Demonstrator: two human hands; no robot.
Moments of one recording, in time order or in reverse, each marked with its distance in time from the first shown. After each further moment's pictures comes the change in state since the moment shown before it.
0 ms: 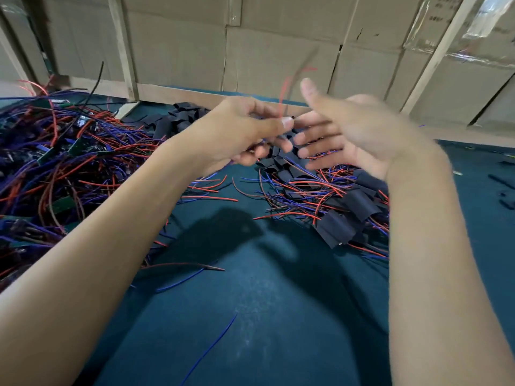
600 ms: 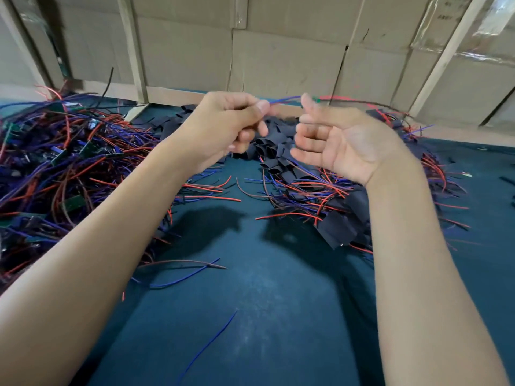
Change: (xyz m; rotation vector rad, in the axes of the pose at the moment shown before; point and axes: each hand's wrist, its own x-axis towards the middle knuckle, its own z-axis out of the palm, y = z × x) left_hand 0.005 -0.009 -0.017 -0.056 0.095 0.116; right_hand 0.019 0.022 0.000 0.603 -0.145 0.039
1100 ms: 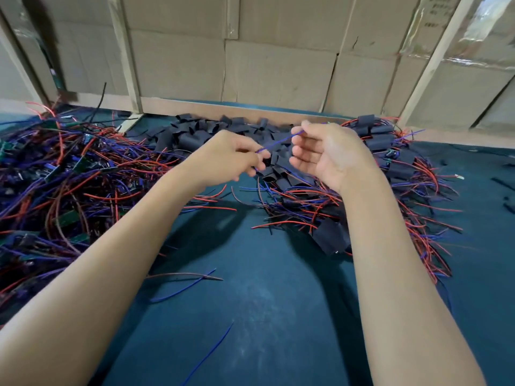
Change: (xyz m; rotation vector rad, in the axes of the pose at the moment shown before) left_hand 0.010 -0.030 0.005 0.623 -0.015 -0.133; right_hand 0.019 0.014 0.000 -0.055 0.317 -0.040
